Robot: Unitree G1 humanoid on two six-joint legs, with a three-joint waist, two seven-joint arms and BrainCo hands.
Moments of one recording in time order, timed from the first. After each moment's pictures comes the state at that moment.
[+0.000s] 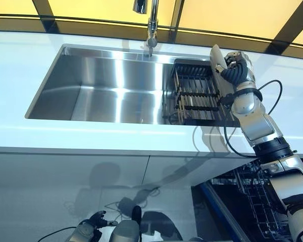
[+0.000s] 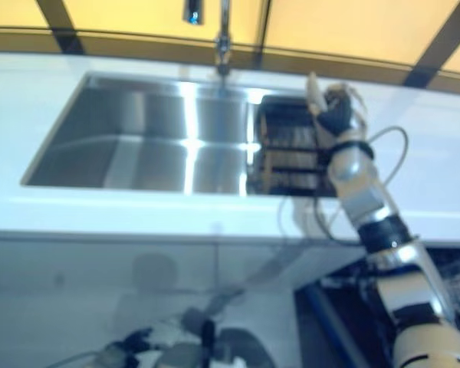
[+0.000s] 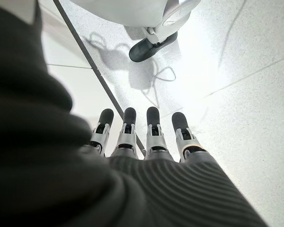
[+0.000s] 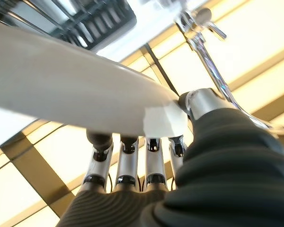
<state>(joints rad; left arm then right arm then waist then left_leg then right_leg) 0.00 0.37 -0.36 0.97 0.06 0.09 -0.04 -0.81 -0.64 0.28 0.28 -0.13 0.25 -0.31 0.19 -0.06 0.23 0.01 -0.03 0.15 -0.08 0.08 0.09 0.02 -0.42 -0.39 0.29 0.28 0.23</state>
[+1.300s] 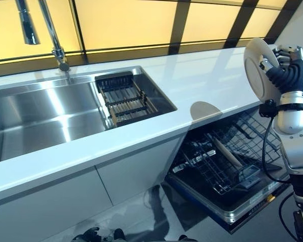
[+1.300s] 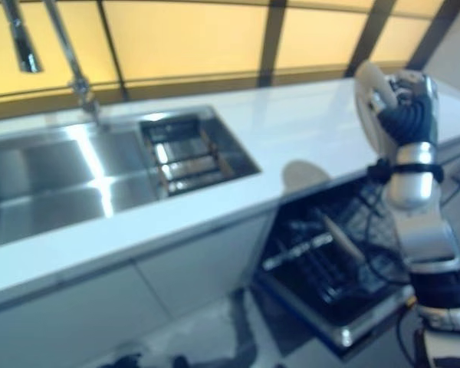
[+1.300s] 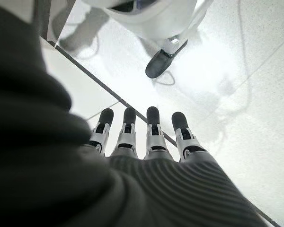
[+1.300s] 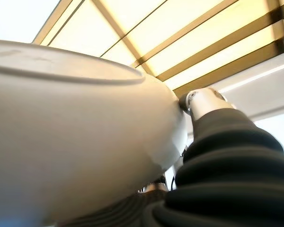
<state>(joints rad) 0.06 0.36 -0.27 1.08 0.11 0.05 -0.05 -0.42 -0.81 -0.05 -0.16 0.02 0.24 -0.36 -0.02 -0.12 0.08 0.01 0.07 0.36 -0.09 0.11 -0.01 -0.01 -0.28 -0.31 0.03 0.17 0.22</state>
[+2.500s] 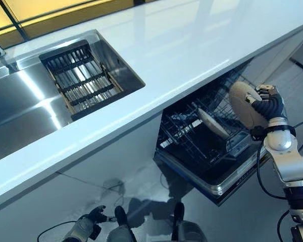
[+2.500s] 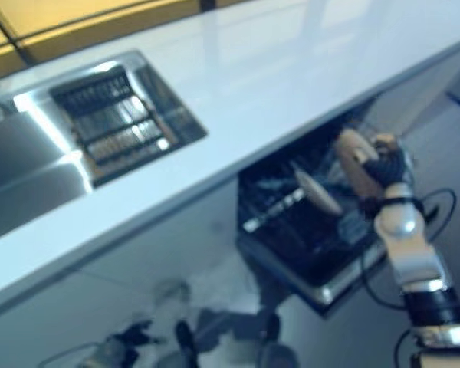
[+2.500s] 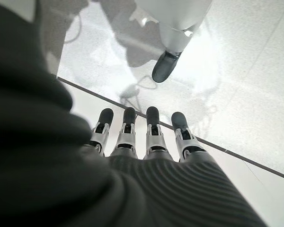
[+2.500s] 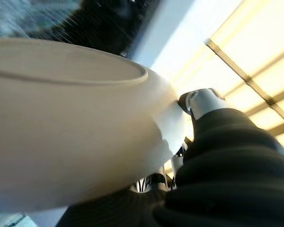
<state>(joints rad) -0.09 0.35 -0.30 1.04 0.16 0.03 -0.05 -0.37 -0.76 0.03 0.05 -0.01 0.24 -0.27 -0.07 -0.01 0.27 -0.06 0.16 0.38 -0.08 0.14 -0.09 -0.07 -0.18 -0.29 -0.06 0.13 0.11</state>
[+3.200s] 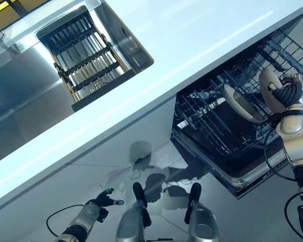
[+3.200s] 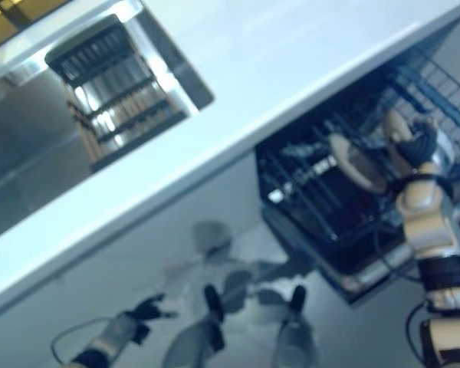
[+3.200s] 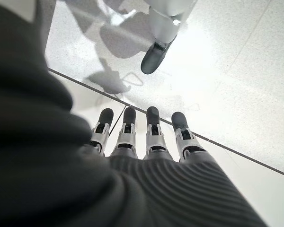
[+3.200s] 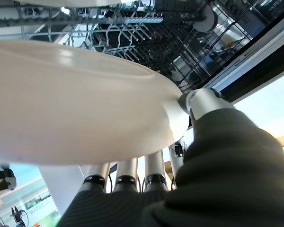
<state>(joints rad) -0.14 0.35 -0.34 0.96 0.09 0.01 -0.05 -0.53 -0.88 0.05 0.30 -0.13 0.25 -0.35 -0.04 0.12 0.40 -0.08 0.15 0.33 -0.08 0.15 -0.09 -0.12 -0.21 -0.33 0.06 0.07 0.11</state>
